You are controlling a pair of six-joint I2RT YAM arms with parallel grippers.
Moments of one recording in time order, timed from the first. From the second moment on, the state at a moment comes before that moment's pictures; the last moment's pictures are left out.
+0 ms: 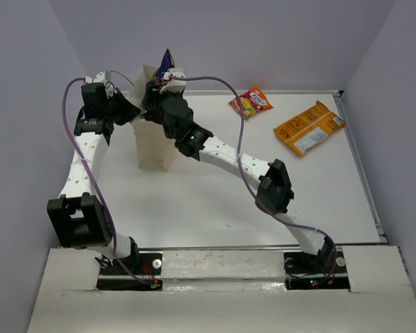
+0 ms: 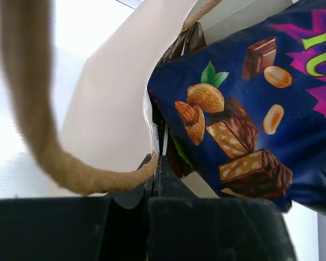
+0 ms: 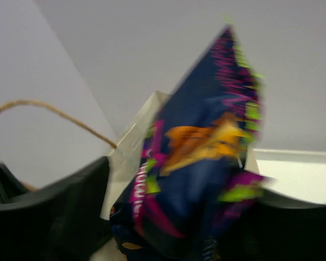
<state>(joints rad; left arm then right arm) 0.08 1.47 1.37 -0.38 0.30 -0.50 0.98 2.38 2.38 0.31 0.68 0.14</state>
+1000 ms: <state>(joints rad) 0.07 1.49 1.37 -0.36 0.34 -0.50 0.80 1.80 2.16 -0.12 0.40 0.21</state>
